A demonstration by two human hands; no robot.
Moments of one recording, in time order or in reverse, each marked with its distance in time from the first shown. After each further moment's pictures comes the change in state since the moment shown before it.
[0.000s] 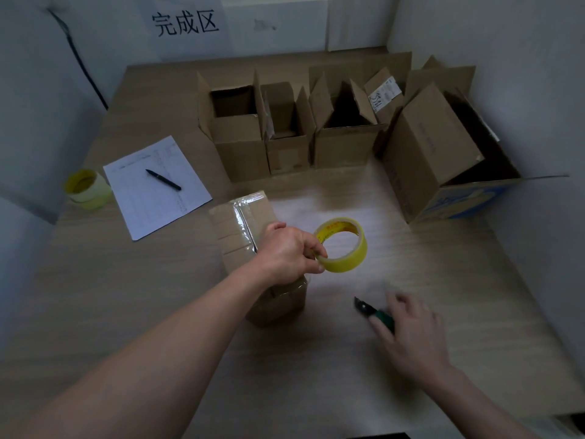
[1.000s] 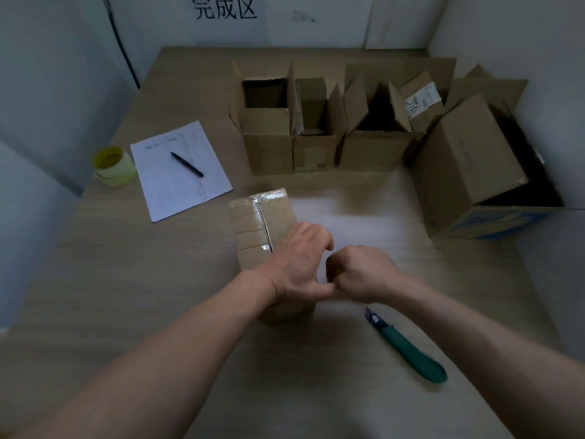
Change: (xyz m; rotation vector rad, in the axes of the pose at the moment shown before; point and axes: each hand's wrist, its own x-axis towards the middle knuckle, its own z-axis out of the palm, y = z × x) left_hand -0.023 -0.007 -0.003 0.150 0.182 0.326; right_hand 0.115 -0.115 -0.070 0.012 -0.450 -0.342
